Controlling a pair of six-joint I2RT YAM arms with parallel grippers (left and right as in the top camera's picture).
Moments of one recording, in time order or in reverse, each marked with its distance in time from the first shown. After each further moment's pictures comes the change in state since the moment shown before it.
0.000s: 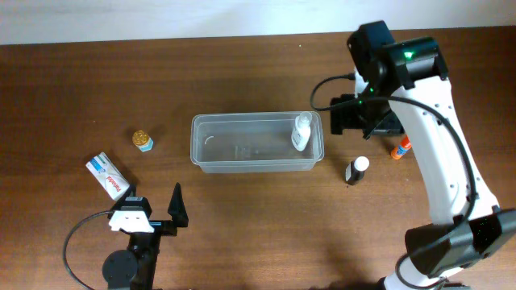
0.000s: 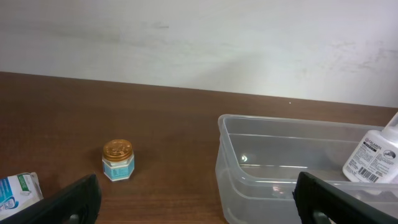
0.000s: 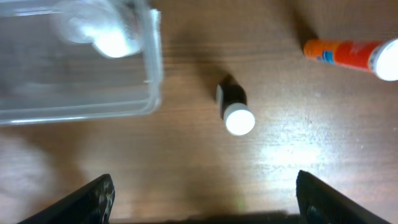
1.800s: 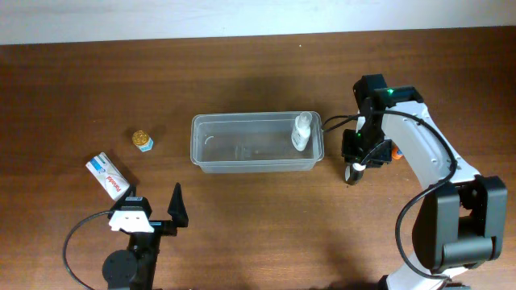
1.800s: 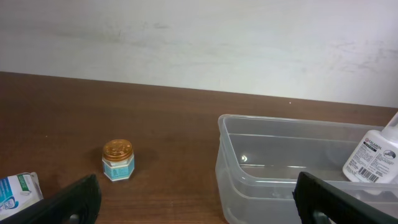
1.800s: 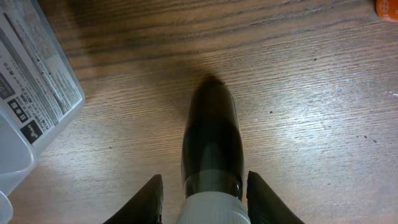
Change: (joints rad) left arm 0.000 0.000 0.000 0.000 0.000 0.000; right arm -0.124 0.003 -0.581 0.449 -0.060 -0.003
